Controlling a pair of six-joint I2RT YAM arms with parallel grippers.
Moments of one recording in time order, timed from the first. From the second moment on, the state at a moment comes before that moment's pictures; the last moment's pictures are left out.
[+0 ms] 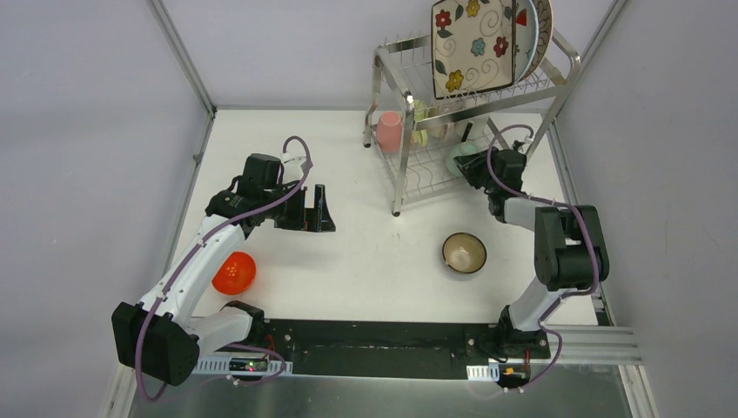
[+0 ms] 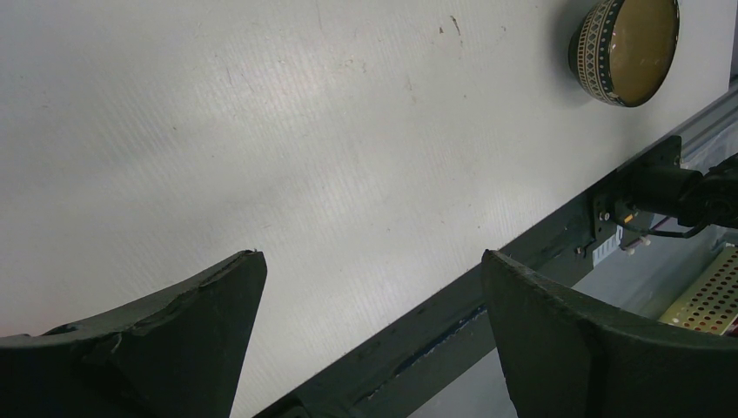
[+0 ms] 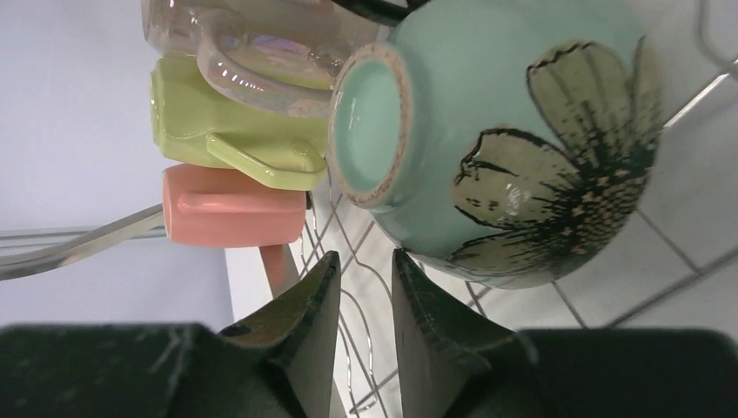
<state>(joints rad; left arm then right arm) -0.32 1.10 0.97 -0.67 0.44 -0.32 0.07 1.67 0.80 0.48 -0.18 1.05</state>
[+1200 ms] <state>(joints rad) -0.32 1.10 0.97 -0.67 0.44 -0.32 0.06 1.68 0.74 0.61 0.17 1.13</state>
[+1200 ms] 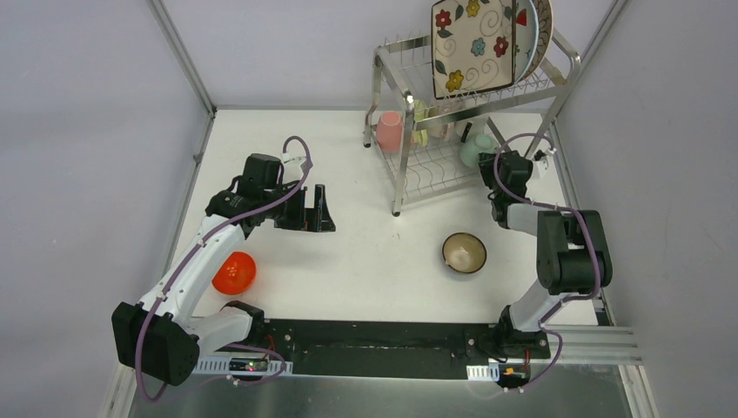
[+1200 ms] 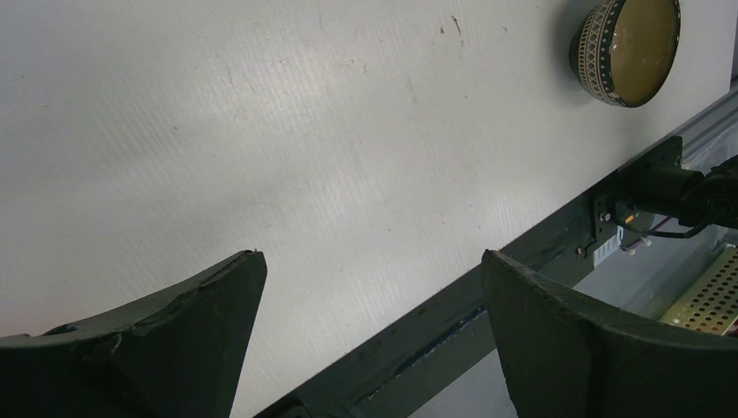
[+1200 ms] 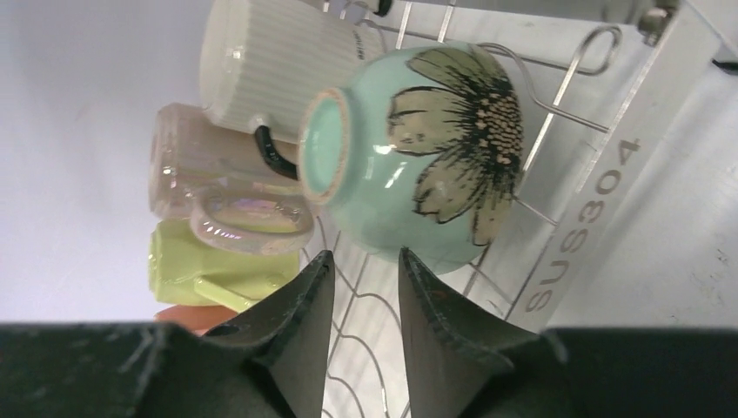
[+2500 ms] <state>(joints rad) -0.32 1.05 0.97 -0.69 0.47 -0.31 0.11 0.87 0.64 -0.72 -0.13 0.61</state>
